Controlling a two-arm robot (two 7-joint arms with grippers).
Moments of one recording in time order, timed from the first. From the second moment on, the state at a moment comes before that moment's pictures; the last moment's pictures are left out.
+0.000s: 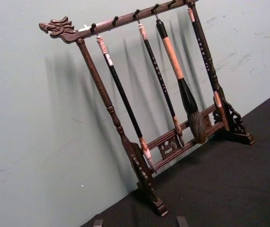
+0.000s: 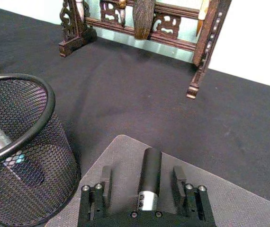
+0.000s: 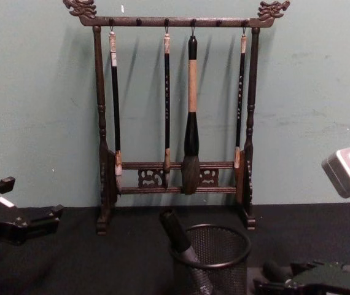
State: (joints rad) left arm -0.20 0.60 0.45 -1.41 -0.25 -0.12 0.03; right arm 0.23 0.23 -0.31 -1.31 0.11 0.26 0.30
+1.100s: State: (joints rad) left arm -0.20 0.60 0.45 -1.41 -0.25 -0.12 0.03; right arm 0.23 0.23 -0.31 -1.31 0.11 0.25 0.30
